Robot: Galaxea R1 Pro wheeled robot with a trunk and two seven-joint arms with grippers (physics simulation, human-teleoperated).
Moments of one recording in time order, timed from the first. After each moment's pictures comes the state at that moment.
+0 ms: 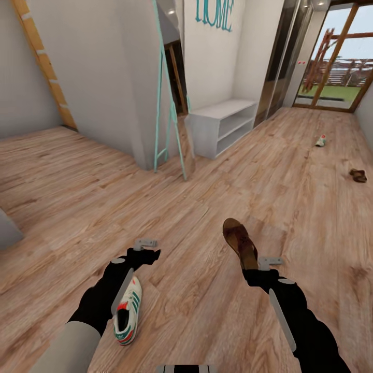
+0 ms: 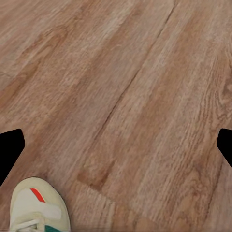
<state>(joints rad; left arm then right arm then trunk) -0.61 -0.04 -0.12 -1.00 0.03 0.46 -0.06 -0.37 -0.04 -0.01 -1.36 -0.01 0.73 0.00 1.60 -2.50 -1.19</state>
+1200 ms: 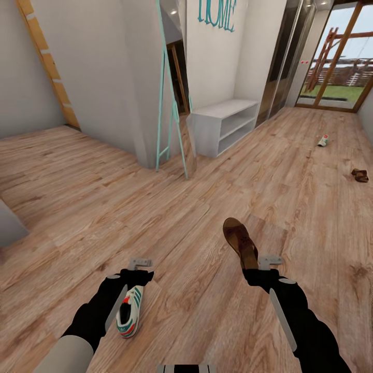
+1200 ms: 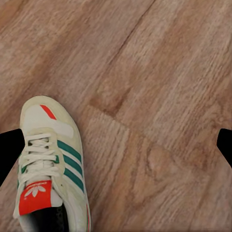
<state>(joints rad) -0.55 -0.01 -0.09 -0.90 0.03 0.50 -0.06 -0.37 -0.04 -0.01 -1.37 -0.01 0.73 0.01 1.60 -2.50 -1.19</state>
